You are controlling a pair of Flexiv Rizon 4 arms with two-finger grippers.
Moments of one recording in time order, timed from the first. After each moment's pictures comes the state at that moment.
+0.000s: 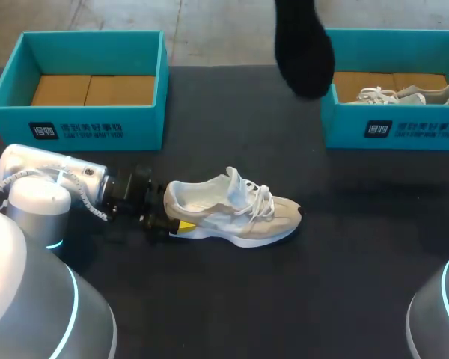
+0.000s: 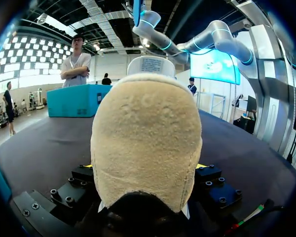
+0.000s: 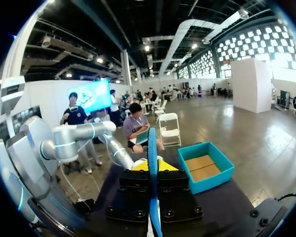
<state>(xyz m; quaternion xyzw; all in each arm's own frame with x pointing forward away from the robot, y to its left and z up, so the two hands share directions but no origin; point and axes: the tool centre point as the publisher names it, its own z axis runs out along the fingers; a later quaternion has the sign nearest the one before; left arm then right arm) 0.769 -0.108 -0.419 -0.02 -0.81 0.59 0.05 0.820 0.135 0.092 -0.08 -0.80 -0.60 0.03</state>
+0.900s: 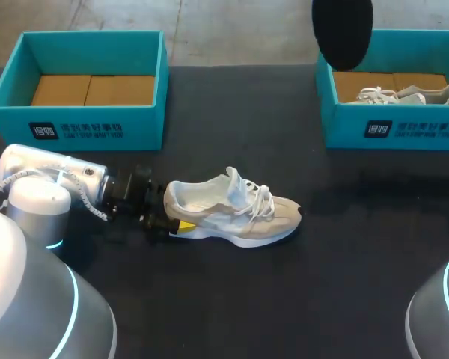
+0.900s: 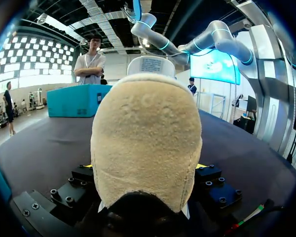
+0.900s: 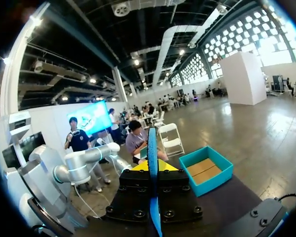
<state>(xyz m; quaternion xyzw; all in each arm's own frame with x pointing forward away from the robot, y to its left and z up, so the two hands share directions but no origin) 0.769 -0.108 -0.419 -0.02 -0.81 0.59 0.05 0.842 0.078 0.148 -0.14 -0.76 -0.63 0.08</state>
